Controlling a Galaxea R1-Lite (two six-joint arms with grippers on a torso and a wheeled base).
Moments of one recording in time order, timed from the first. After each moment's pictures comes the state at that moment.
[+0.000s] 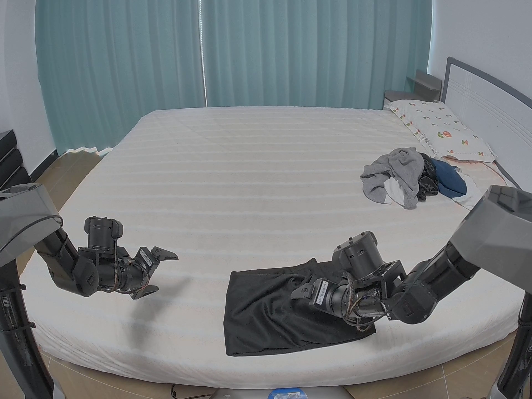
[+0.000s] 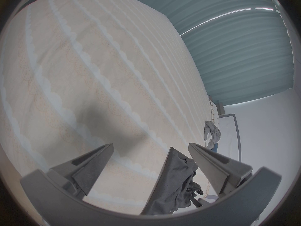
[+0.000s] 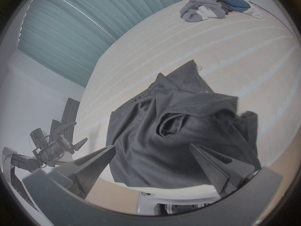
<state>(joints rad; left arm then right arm) -0.03 2.14 -0.72 -0.66 -0.38 -0.93 0.66 2.16 -0.91 -0.44 -0.04 0.91</state>
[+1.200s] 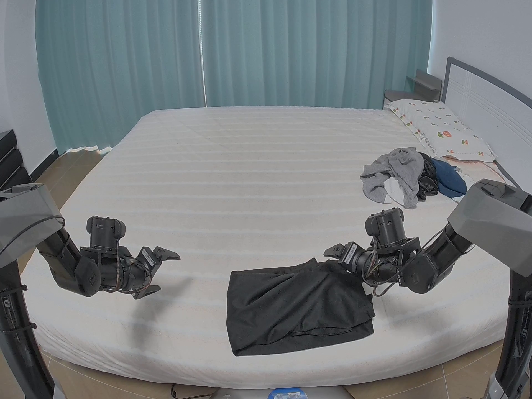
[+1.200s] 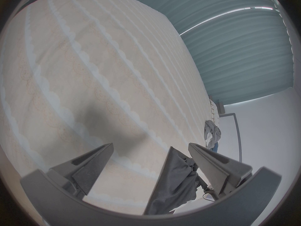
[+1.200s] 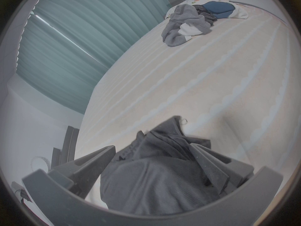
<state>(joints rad) -0.06 2.14 -0.73 -0.66 -0.37 -0.93 0.42 2.23 -0.93 -0.61 -0.01 0.86</state>
